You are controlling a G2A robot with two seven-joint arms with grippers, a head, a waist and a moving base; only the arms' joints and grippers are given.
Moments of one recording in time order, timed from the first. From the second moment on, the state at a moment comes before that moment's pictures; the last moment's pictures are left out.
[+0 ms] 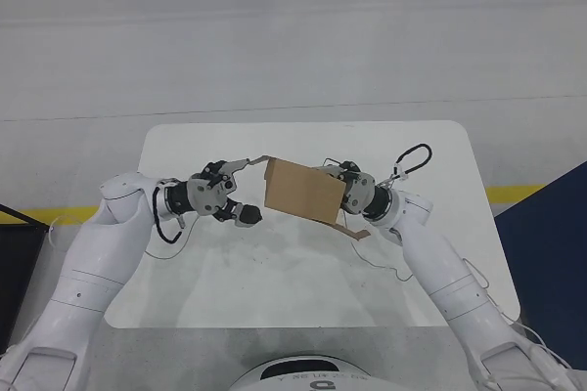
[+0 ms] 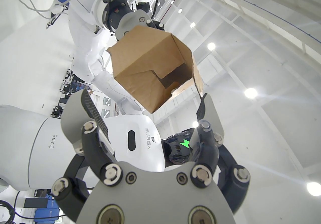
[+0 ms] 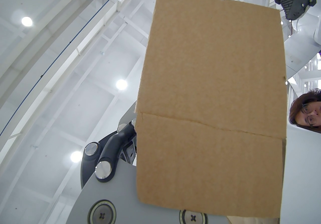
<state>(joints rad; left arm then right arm) 1.09 -1.01 -1.15 -1.39 -0.99 0.51 -1.31 -1.18 -1.25 1.09 -1.39 1.43 0.58 1.10</state>
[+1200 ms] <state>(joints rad) 1.03 -0.95 -1.02 -1.35 -1.04 0.44 -1.38 -1.18 -1.26 1.09 -1.38 1.43 0.59 1.09</state>
